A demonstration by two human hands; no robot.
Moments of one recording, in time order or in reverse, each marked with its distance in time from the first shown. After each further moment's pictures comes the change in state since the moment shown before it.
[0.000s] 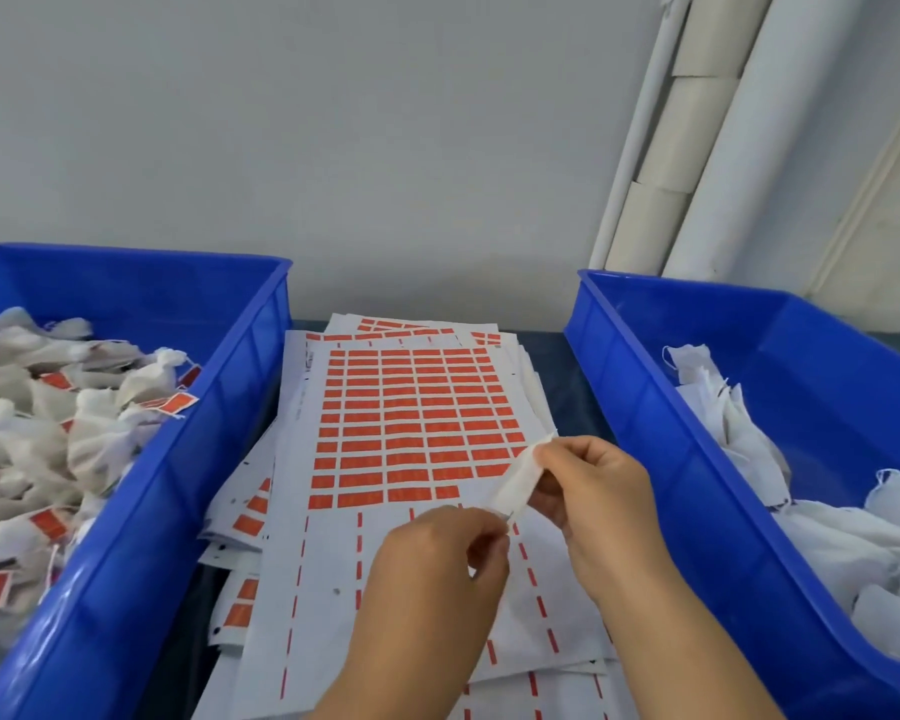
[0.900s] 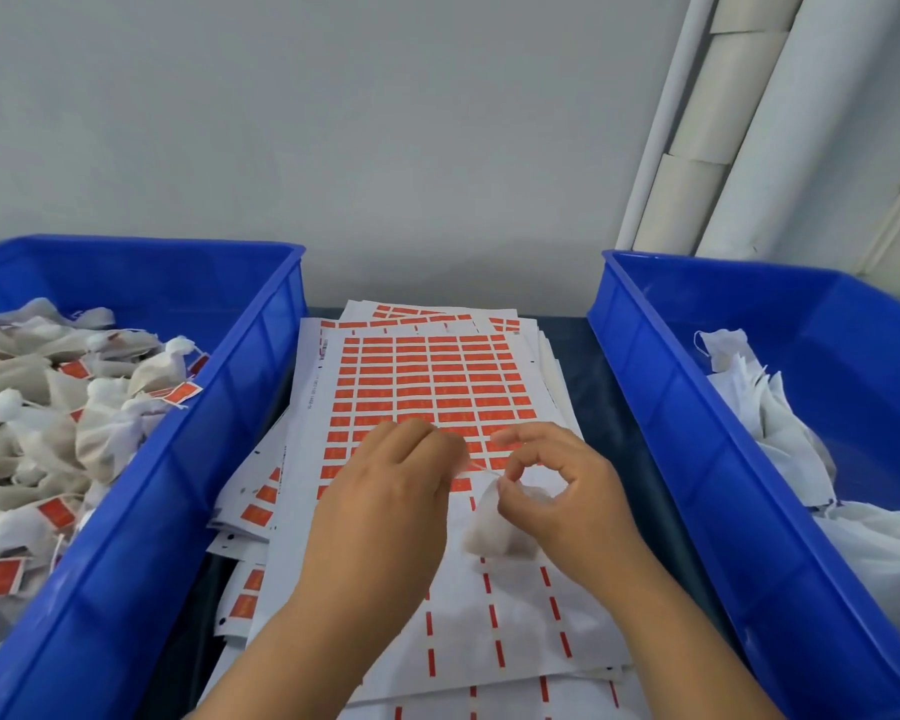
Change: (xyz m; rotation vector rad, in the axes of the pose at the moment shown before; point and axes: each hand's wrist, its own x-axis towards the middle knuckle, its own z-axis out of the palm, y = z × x) left_hand 0.023 -0.014 -0.028 0.291 0.220 0.157; right_hand 0.017 0.029 -0.002 -0.600 -0.303 -0.497
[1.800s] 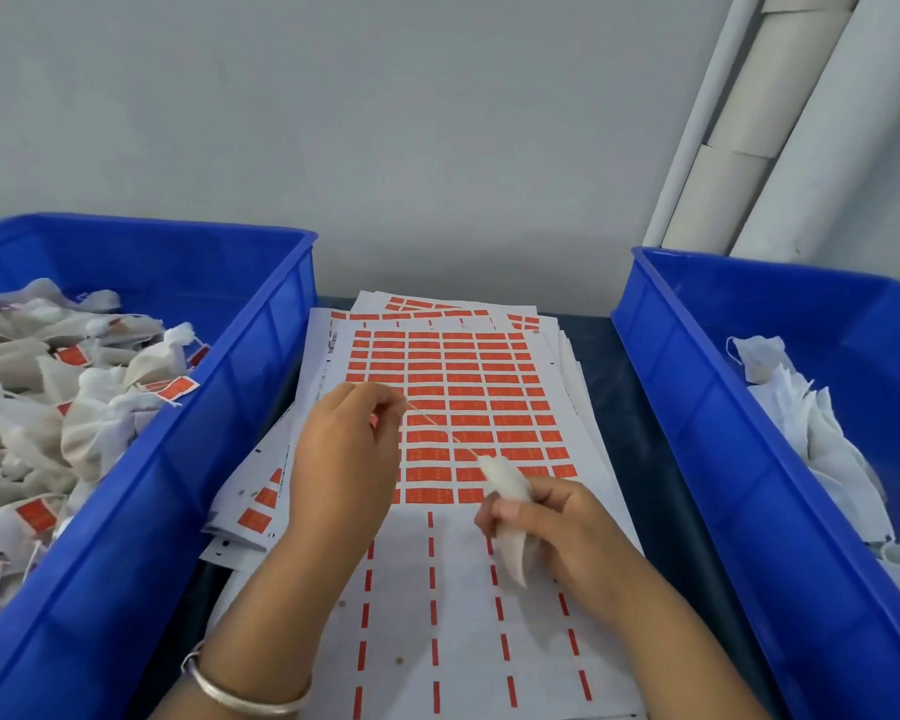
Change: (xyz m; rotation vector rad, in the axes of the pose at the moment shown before) left_hand 0.050 -0.061 0.040 -0.162 0.218 -0.373; right_hand 0.016 0.028 0.015 0.400 -0.371 0.367
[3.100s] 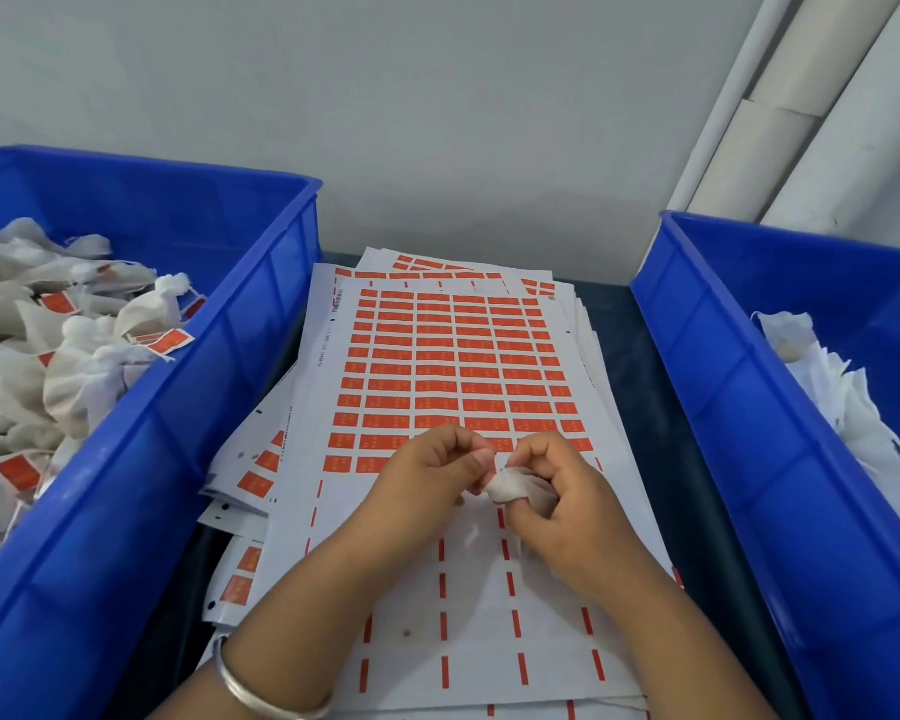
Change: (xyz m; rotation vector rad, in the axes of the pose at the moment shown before) left_hand -0.034 -0.006 0.028 -0.614 -0.625 -0.219; right_hand 0.003 0.015 0.008 -0.372 0.135 -0.277
